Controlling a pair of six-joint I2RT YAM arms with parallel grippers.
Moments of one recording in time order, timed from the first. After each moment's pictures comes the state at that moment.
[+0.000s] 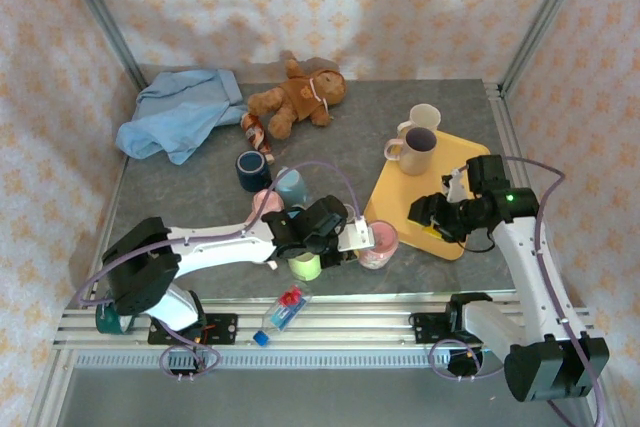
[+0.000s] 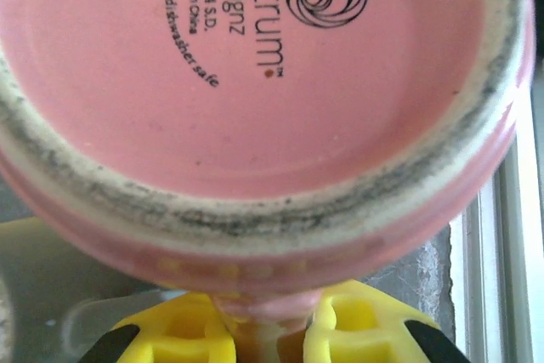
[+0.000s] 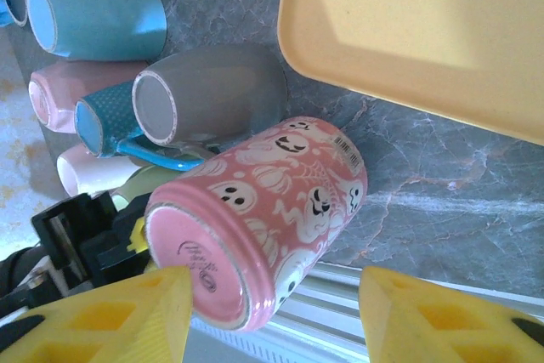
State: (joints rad) left arm -1.00 1.53 0.92 -0.23 0.19 0.34; right arm 0.05 0.97 0.96 -1.20 -0.59 0.44
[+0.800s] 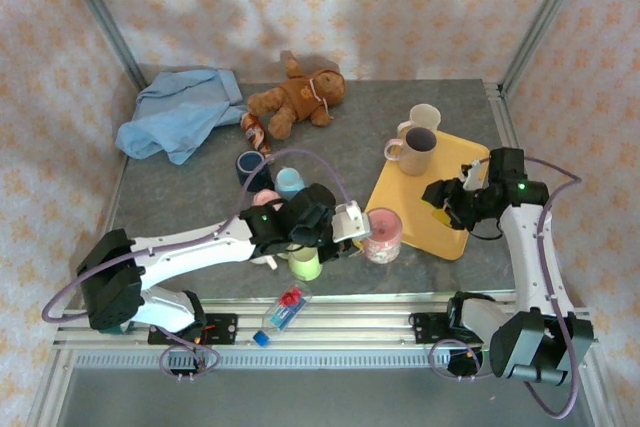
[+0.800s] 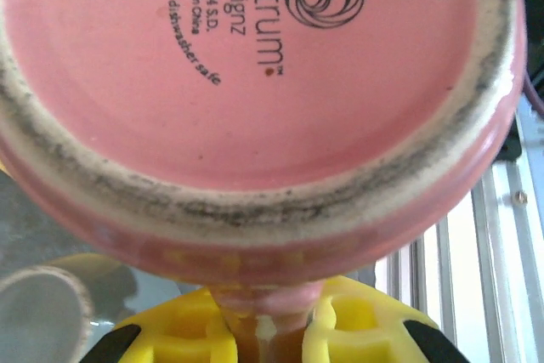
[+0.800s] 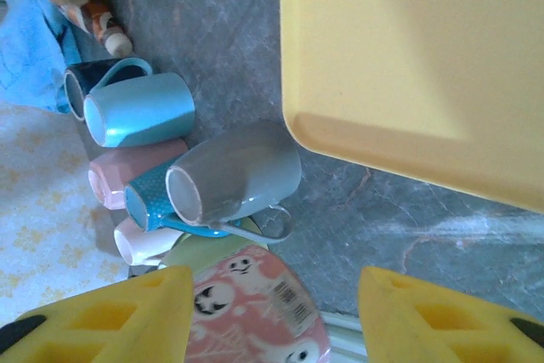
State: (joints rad) left arm -0.97 1.38 0.97 -0.26 0.29 0.22; right arm -0.16 1.06 0.96 -1.10 -0.71 0.44
